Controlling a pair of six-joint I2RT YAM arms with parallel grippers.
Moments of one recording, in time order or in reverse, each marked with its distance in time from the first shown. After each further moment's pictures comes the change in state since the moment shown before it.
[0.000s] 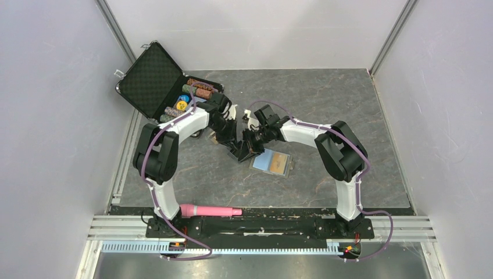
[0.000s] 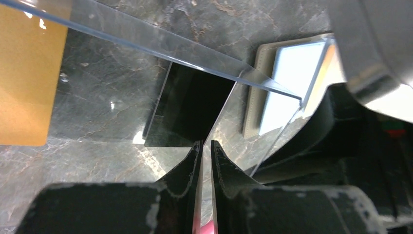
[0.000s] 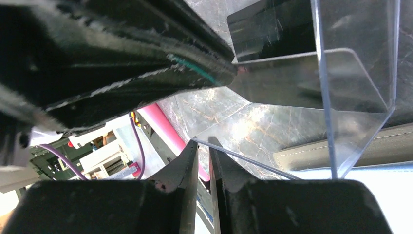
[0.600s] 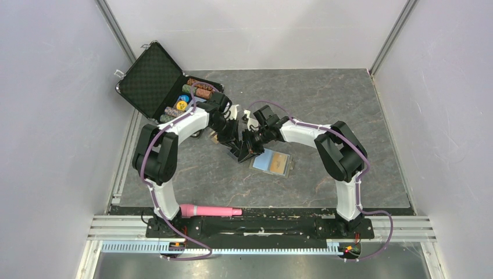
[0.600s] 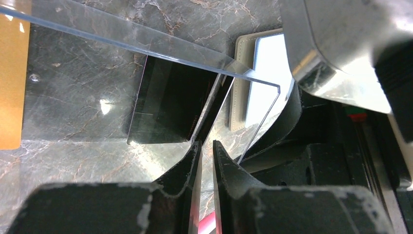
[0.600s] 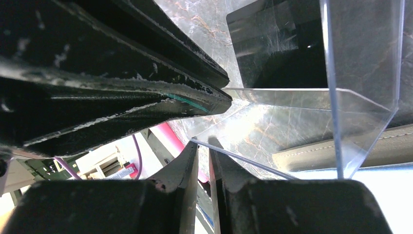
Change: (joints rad) left arm -0.005 -0.013 0.000 -0.004 0.068 0.016; right arm 0.006 0.000 0.000 -0.007 0.021 -0.008
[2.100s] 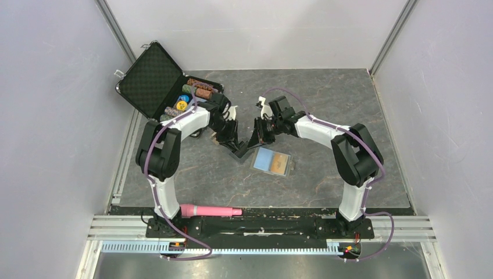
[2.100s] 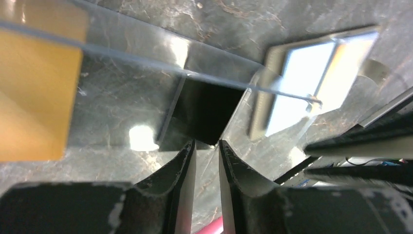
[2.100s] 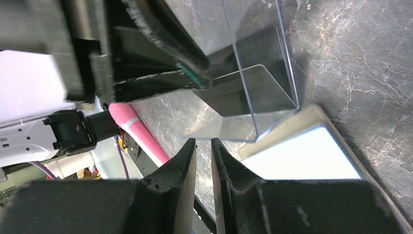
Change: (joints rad) left arm 0.021 0.038 0.018 -0.012 -0.024 0.013; right arm -0.113 -0.127 -0.062 0.042 0.076 -0.052
